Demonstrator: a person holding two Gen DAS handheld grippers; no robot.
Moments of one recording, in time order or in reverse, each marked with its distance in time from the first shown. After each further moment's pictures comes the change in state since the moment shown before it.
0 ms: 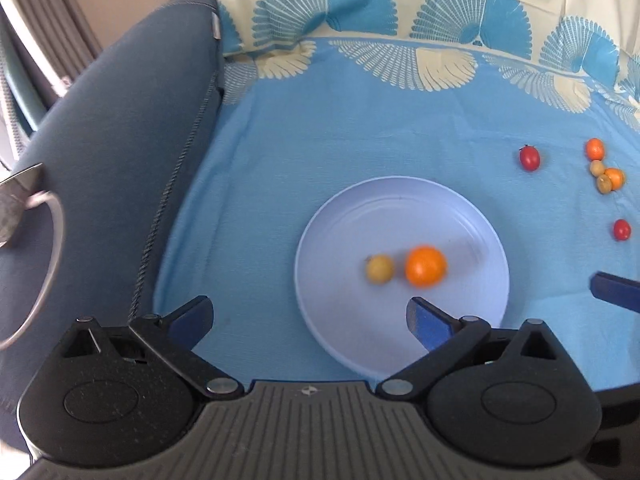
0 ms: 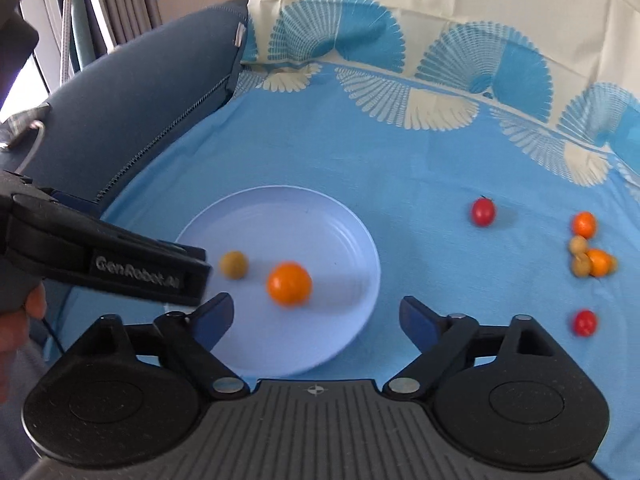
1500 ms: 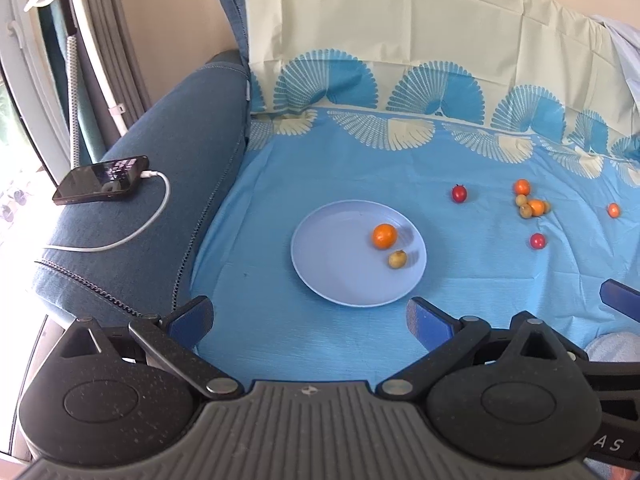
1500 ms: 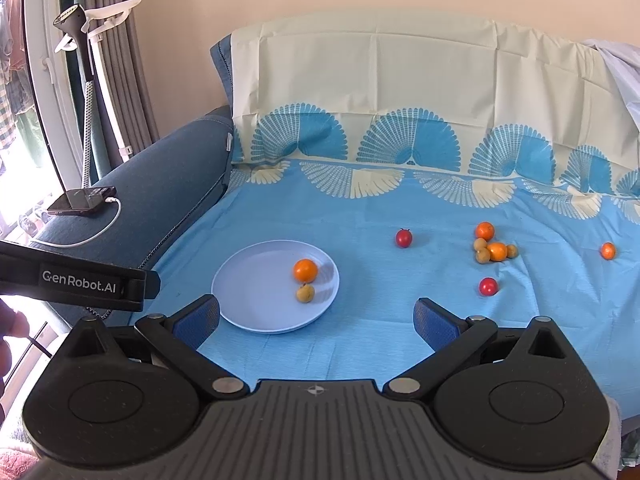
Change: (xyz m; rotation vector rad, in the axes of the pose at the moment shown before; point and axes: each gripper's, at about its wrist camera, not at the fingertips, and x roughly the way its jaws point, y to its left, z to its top) left arm -0.167 -0.006 -0.092 -0.071 -0.192 -0.031; right arm -0.175 0.012 -0.086 0.104 -0.294 -0.078
